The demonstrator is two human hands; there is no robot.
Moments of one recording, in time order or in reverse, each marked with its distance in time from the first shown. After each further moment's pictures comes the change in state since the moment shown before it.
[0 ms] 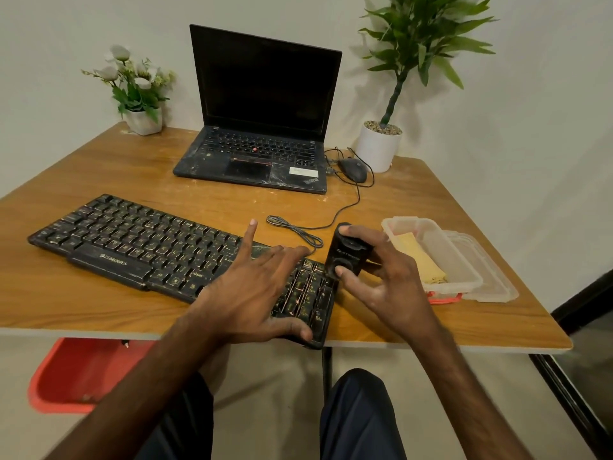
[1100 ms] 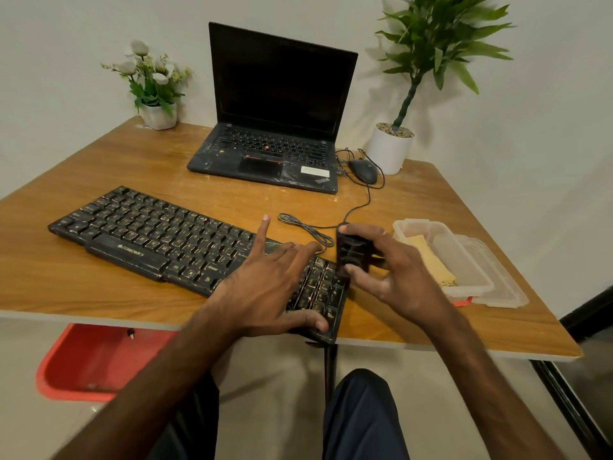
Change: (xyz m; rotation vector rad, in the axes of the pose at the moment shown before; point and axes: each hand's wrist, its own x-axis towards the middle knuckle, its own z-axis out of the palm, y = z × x) left_hand 0.001 0.002 0.002 0.050 -0.011 -0.042; right_hand 0.014 0.006 -0.007 -0.112 -0.193 -0.037
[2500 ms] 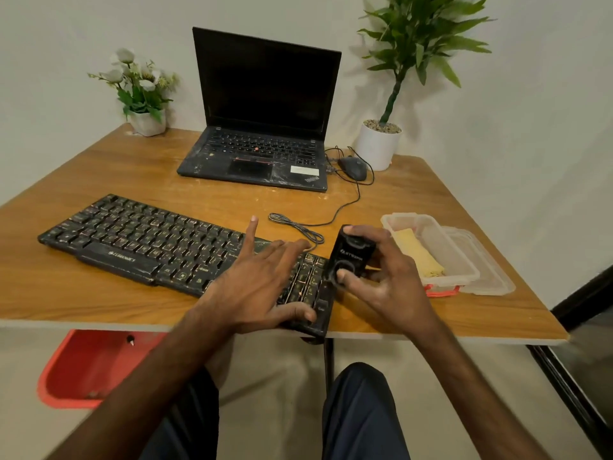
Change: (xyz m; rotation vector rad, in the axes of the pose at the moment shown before) left_hand 0.001 -0.001 0.001 -0.016 -0.029 -0.007; right_hand -0.023 -0.019 0.008 0.267 0.177 0.205
